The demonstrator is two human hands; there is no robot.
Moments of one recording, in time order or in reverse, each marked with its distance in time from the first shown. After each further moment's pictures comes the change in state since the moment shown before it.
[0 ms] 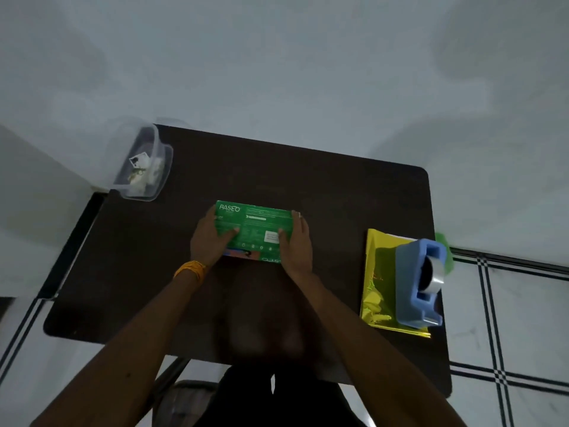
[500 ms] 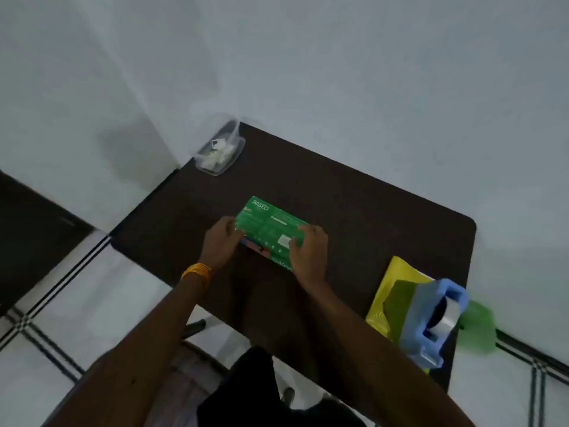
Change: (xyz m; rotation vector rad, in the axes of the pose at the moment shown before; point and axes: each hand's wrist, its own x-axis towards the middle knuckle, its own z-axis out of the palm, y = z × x) left_hand -0.117 -0.005 -0.006 -0.118 0.335 -0.110; right_hand -0.048 -0.011 -0.027 -0.127 -0.063 -0.396
